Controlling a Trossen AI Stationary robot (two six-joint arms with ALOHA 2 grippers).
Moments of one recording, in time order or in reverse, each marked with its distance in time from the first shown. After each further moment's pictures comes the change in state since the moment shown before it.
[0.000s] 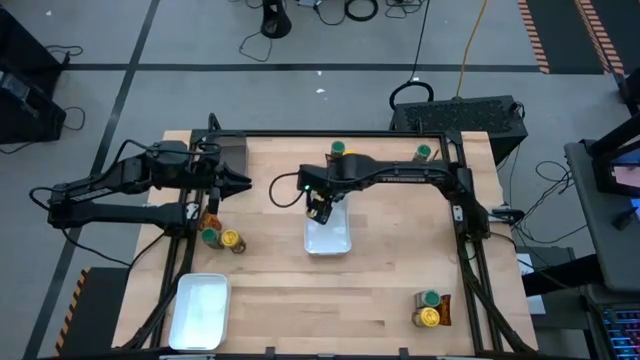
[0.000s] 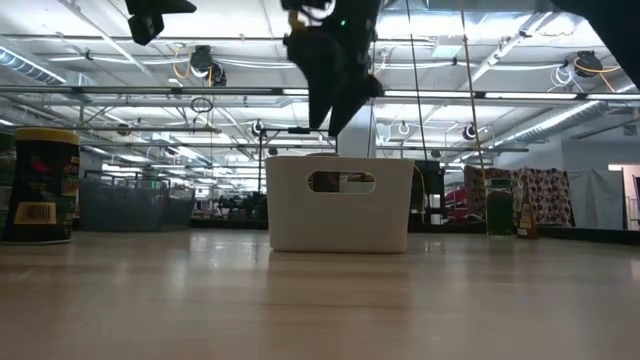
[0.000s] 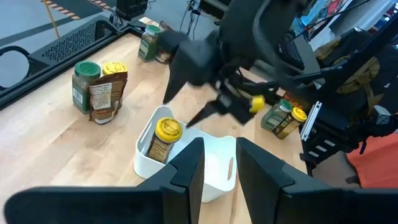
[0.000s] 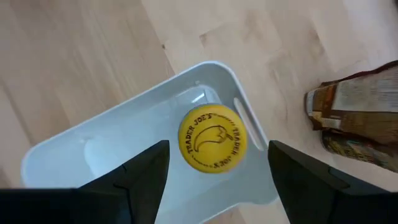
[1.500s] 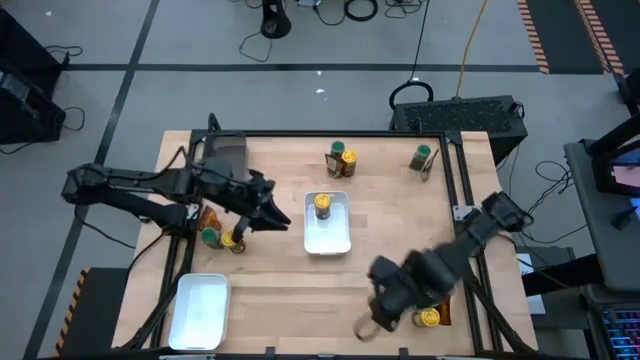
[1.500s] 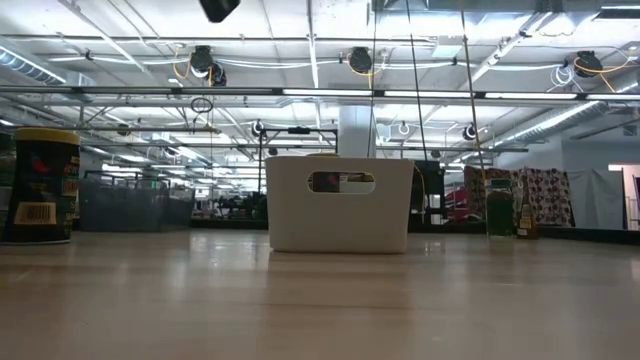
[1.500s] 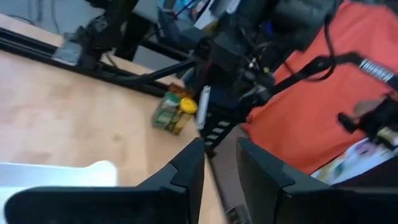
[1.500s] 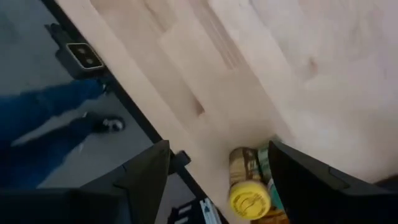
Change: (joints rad) left arm -0.237 0.382 0.000 0.558 0.255 -0.096; right arm 0.734 -0.200 0.000 -0.363 -0.159 0.964
